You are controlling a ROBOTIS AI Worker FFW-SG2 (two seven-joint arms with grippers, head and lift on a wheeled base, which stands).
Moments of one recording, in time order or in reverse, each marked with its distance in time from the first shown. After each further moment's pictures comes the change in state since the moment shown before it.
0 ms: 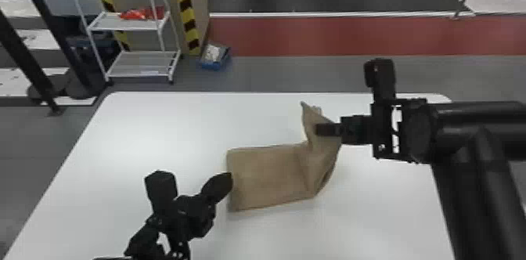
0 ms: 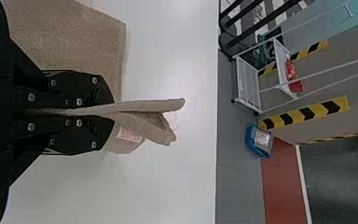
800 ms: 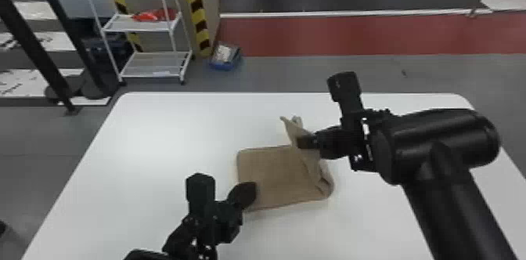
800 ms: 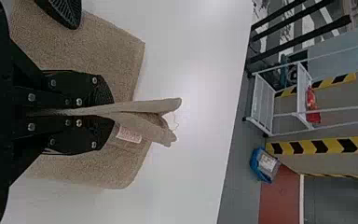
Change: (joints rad) left arm -0.025 0.000 -0.088 0.041 -0.107 0.037 0.081; right arm 0.006 0.010 0.190 0.083 0.044 -0.124 -0.038
